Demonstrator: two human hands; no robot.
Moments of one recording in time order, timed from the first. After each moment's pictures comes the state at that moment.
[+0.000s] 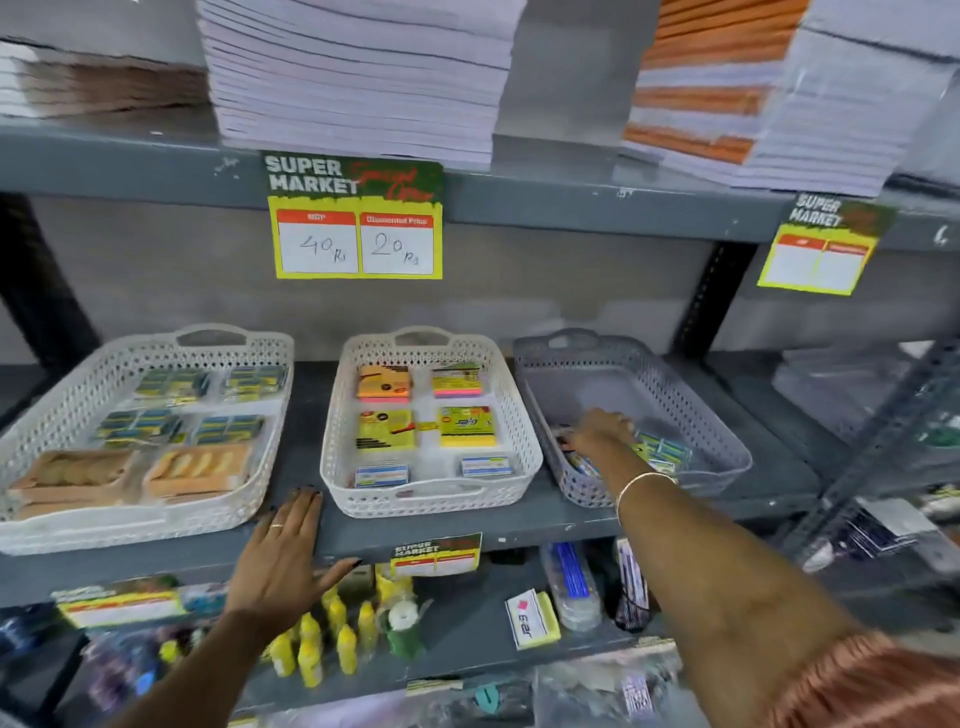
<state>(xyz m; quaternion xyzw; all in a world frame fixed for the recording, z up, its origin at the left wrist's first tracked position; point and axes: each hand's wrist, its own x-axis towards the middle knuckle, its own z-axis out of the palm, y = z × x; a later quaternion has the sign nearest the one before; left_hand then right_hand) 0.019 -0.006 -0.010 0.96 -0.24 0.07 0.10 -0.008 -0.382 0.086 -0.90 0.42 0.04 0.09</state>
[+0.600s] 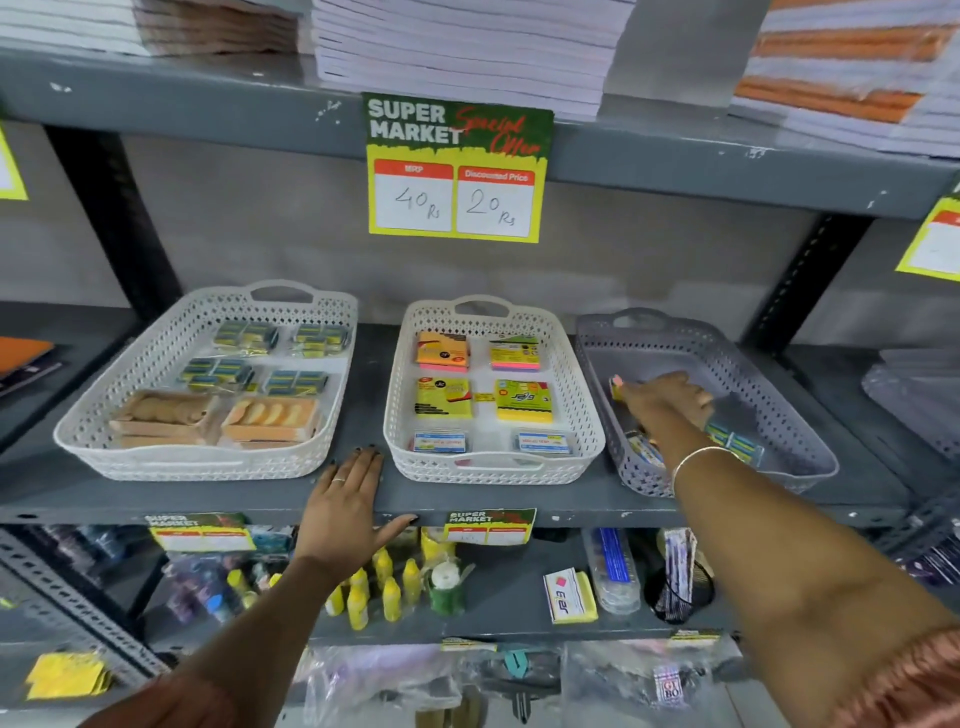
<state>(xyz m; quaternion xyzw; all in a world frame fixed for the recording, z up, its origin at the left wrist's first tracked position) 0.015 -0.009 -0.006 0.97 -0.22 0.06 0.07 0.010 -0.372 0.099 -0.85 0.49 -0.08 0.14</state>
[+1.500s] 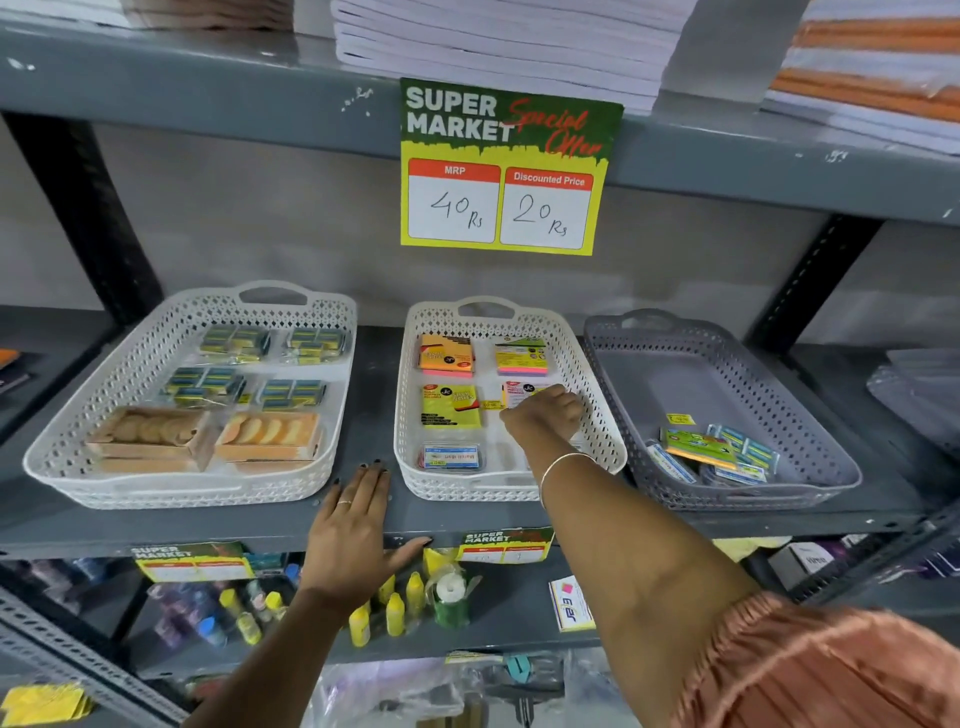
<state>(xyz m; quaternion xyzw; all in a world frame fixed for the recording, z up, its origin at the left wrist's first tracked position) 0.021 -0.007 -0.014 0.97 -0.21 0.03 0.08 0.085 -0.242 0.052 -0.88 0.44 -0.03 0.18</state>
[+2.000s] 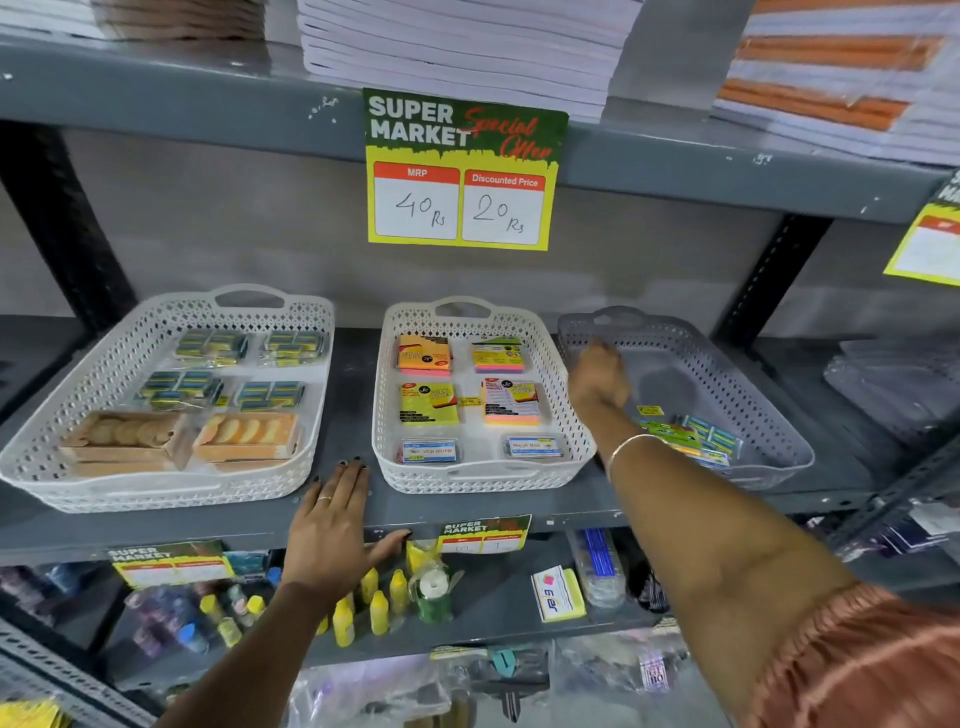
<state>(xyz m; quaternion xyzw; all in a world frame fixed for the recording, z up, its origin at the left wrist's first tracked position) 0.020 -0.007 -0.011 0.97 -0.20 0.03 0.10 0.054 -0.320 0.105 -0.90 0.38 -0.16 0.13</state>
